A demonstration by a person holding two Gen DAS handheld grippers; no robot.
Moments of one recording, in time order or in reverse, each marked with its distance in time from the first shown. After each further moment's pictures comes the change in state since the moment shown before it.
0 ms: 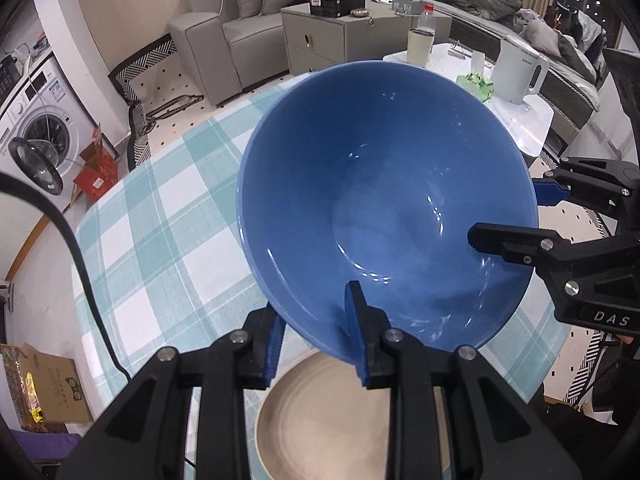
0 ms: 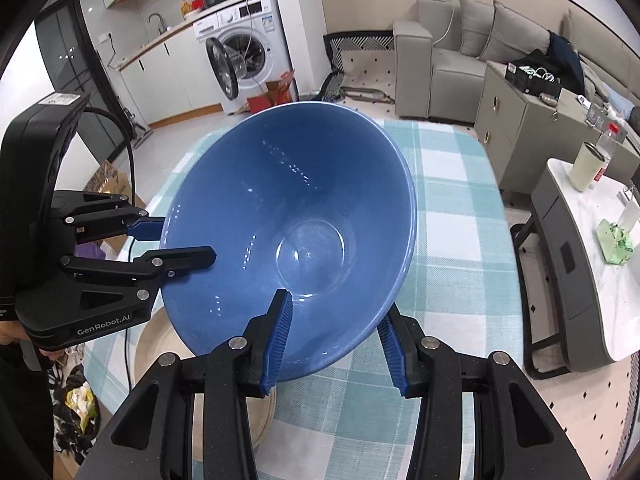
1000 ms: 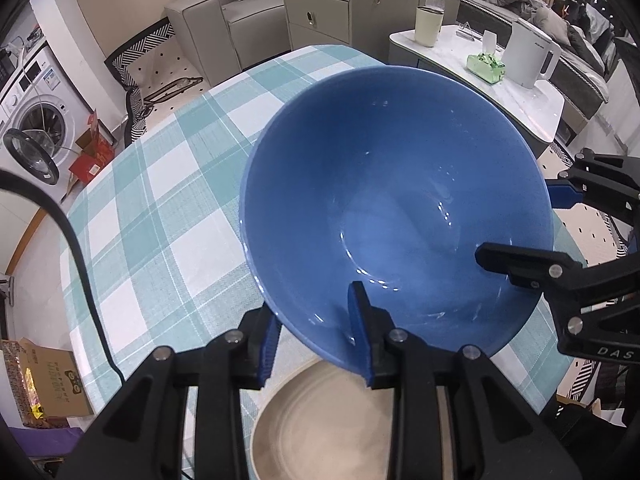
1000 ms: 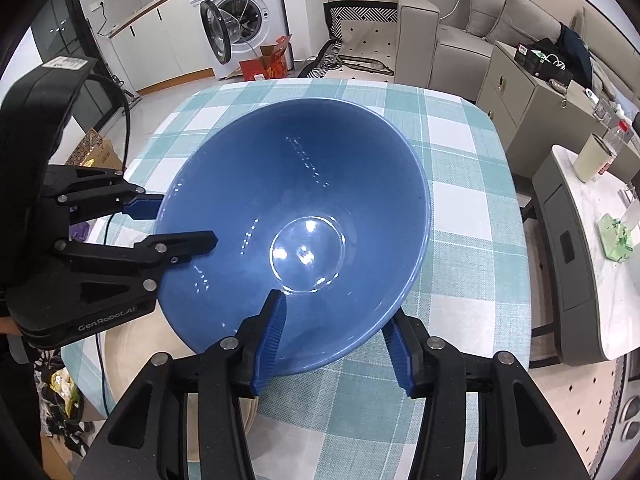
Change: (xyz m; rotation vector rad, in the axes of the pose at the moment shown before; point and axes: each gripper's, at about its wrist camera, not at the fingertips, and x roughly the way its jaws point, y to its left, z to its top) left arm 0.038 0.002 0.002 -0.006 0.057 0.008; right arm 0.042 0.001 -0.007 -0.034 0.109 -0.037
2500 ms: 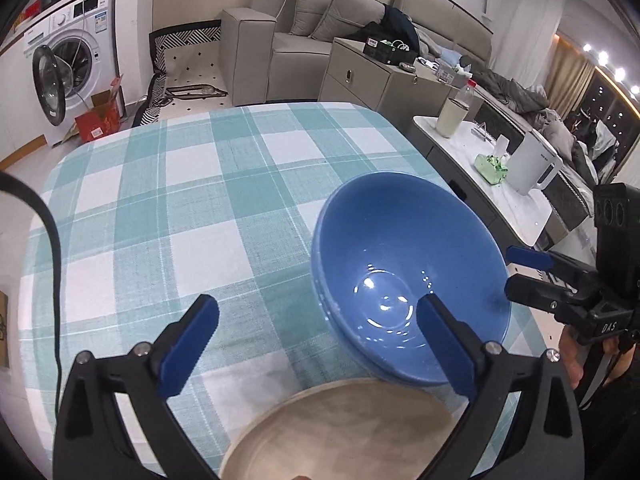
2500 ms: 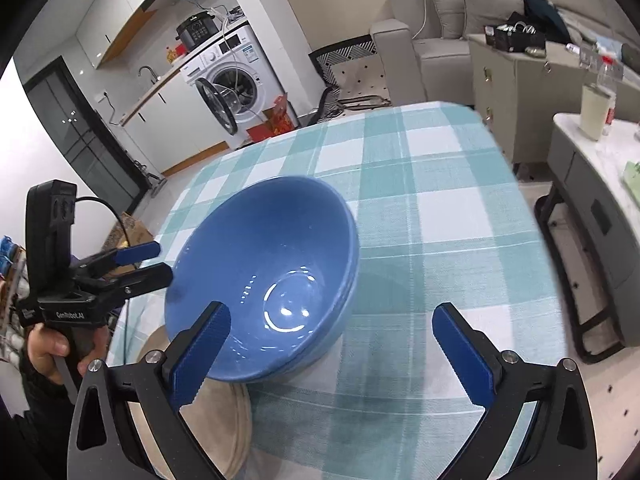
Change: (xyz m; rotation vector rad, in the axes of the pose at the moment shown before) left arm 0.001 0.049 -0.026 -0.300 -0.233 -0.151; right arm 0.010 -0.070 -0.020 0.216 -0.206 0.212
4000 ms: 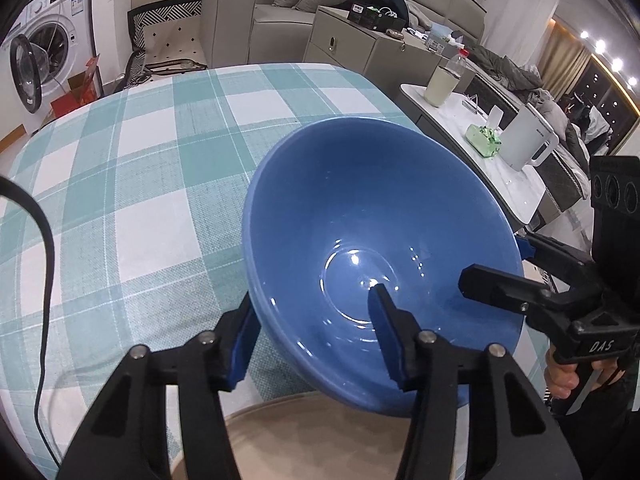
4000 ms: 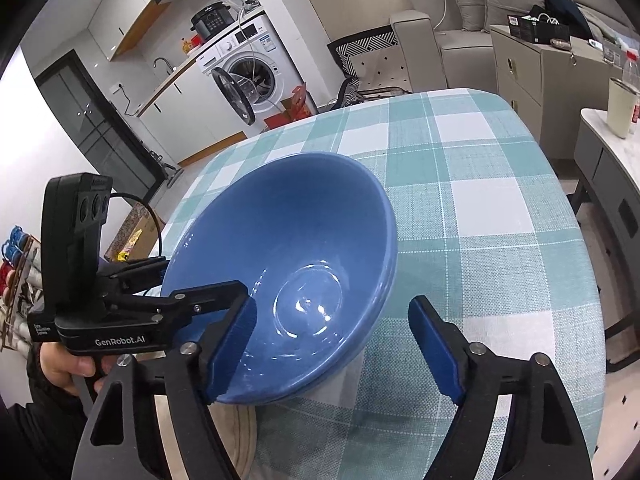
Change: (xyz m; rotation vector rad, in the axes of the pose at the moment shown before) left arm 0.046 -0.022 -0.008 0.010 0.100 -0.047; right arm 0.031 0.008 -0.005 -0.040 0.028 0.042
